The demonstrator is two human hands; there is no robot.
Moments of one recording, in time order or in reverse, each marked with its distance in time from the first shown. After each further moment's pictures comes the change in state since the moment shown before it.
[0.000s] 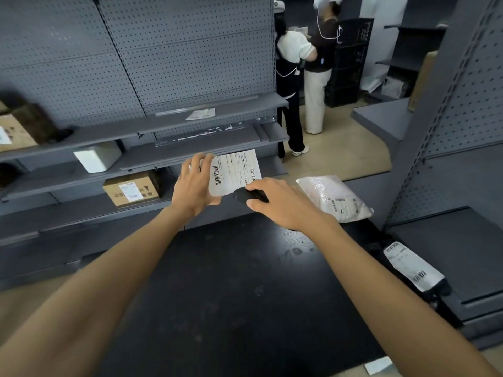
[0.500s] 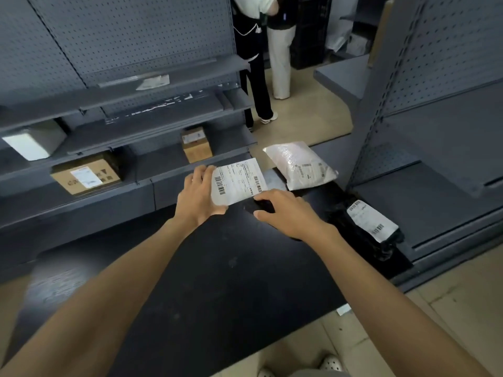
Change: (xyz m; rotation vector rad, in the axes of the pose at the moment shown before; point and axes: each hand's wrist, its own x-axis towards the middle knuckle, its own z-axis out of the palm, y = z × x) left_hand -0.037 0.071 0.074 -0.206 -0.216 -0.007; right_hand -0.066 0.070 0.031 0.017 -0.065 0.298
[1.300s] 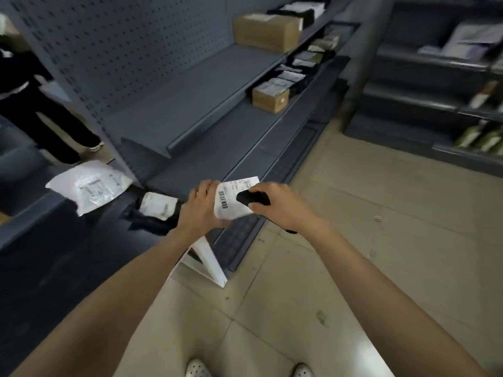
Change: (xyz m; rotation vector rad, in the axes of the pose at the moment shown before) left_hand -0.139 0.525 0.176 0.014 -0.210 0.718; right_hand -0.407 0.332 -0.129 0.127 0.360 0.565
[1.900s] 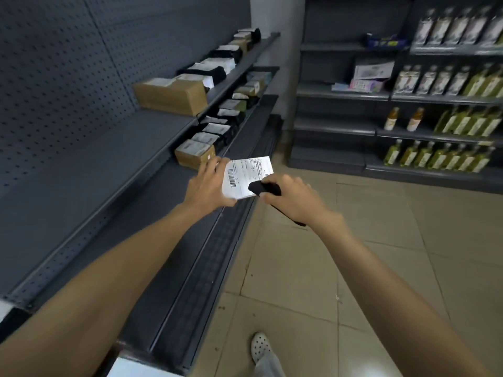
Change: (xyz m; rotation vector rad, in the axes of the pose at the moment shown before) left_hand 0.330 0.210 -0.024 -0.038 0.133 0.335; right_hand 0.101 0.197 -0.216 -0.049 0.323 0.205
